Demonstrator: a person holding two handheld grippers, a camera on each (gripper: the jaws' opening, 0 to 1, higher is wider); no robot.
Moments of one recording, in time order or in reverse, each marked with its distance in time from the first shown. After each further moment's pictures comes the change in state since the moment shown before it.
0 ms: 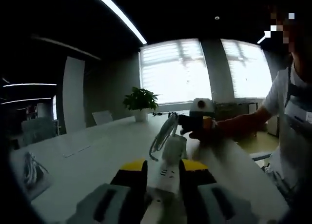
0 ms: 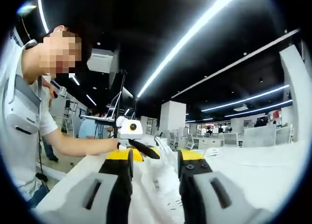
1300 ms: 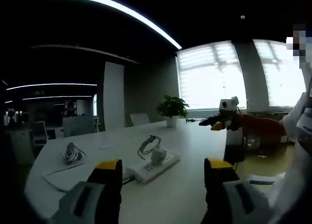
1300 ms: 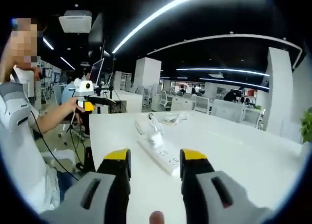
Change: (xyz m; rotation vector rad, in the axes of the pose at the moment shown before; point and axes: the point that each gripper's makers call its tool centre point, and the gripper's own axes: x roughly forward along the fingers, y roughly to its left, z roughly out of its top) left arm -0.109 -0.115 0.054 -0.078 -0.101 0.359; right arm -0.122 0.027 0.060 -0.015 0.445 -0.203
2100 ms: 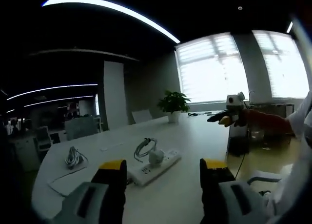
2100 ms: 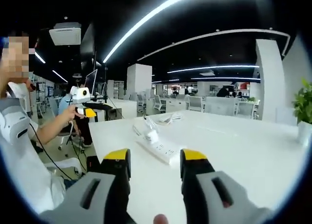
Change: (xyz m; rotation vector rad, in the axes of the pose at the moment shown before) left arm 0.022 -0.016 0.002 0.089 0.092 0.063; right arm -0.048 -0.016 -0.019 0.114 -0.031 -0.072
